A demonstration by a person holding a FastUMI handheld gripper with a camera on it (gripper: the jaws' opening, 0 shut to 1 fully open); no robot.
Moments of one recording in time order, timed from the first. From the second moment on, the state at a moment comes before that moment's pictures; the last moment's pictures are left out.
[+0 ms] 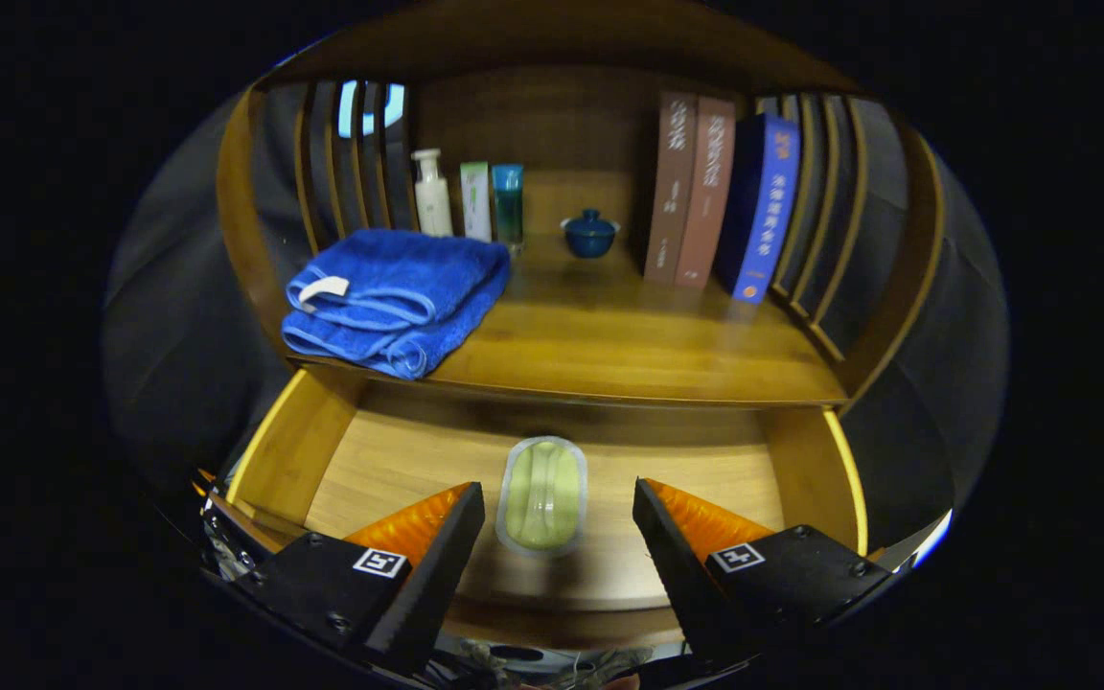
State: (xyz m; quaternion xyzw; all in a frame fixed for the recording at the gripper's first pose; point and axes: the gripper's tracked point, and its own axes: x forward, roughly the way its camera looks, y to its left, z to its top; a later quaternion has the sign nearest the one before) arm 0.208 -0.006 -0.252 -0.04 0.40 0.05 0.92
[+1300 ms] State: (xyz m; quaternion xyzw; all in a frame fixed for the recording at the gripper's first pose) arm 0.195 -0.011 -0.226 0.01 0.43 0.05 0.90
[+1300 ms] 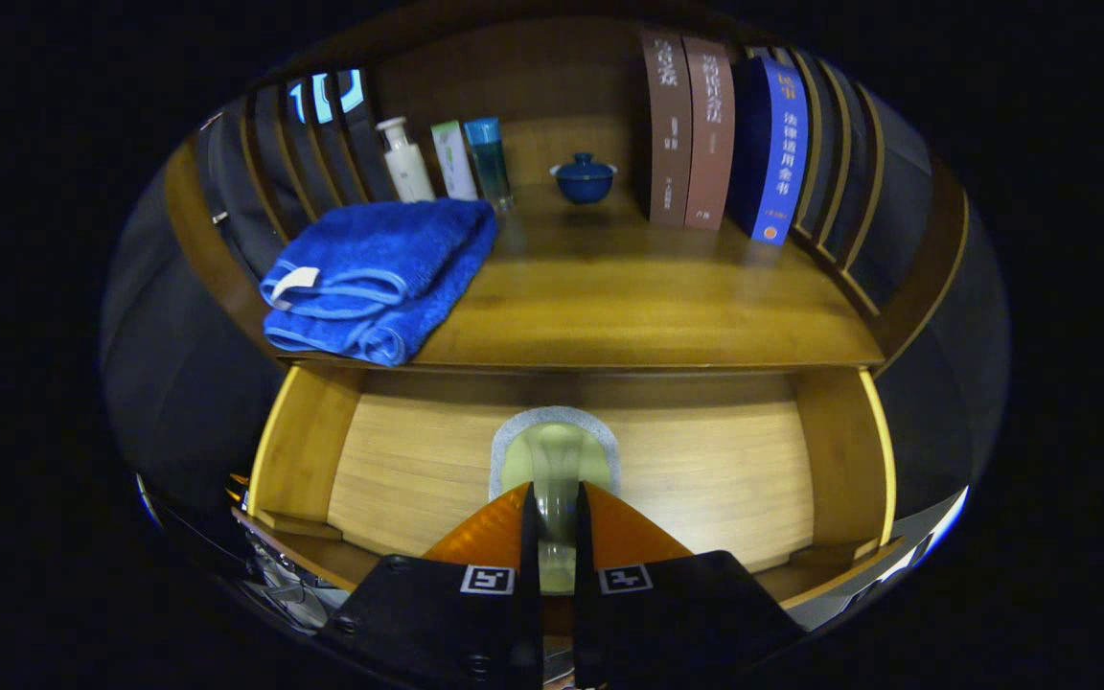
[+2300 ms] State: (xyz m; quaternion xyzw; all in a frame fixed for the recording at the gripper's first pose) arm 0.375 -0.009 -0.199 -0.01 0.45 0.00 0.90
